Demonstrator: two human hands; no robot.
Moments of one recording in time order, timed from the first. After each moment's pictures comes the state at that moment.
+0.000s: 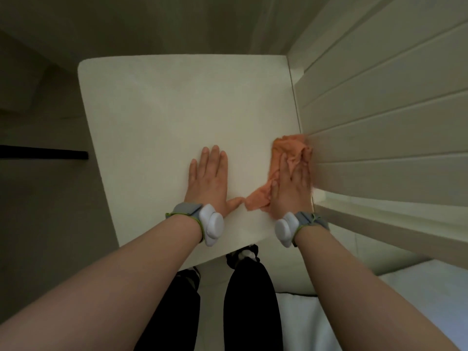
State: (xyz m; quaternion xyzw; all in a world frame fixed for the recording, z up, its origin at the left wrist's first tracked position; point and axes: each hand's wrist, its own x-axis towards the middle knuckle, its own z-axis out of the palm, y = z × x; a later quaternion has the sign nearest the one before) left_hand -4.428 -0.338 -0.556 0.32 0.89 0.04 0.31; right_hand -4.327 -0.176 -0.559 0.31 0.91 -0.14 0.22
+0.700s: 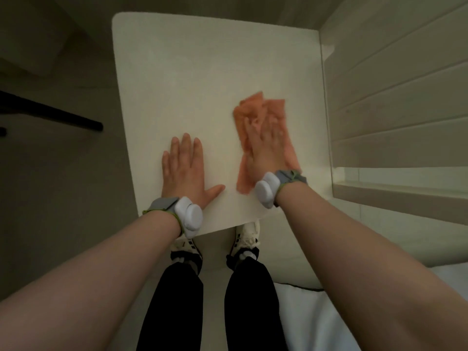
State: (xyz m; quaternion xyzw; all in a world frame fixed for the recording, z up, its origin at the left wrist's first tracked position) left_hand -4.404 -0.435 -0.558 0.20 0.94 0.04 0.26; right_hand -4.382 -0.250 -0.565 0.15 0.94 -0.23 0.20
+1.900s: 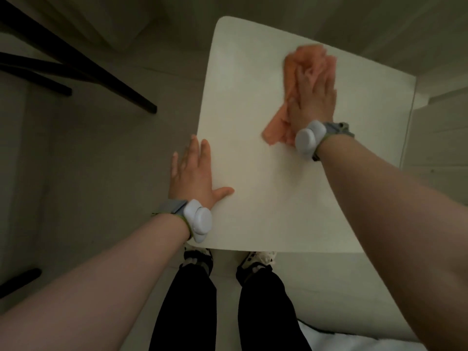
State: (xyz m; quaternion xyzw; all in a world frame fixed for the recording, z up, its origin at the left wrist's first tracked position) left_hand -4.437 -0.505 -0.559 0.06 0.97 0.08 0.24; right_hand -4.539 -0.251 -0.575 0.11 0.97 -0.16 0.15
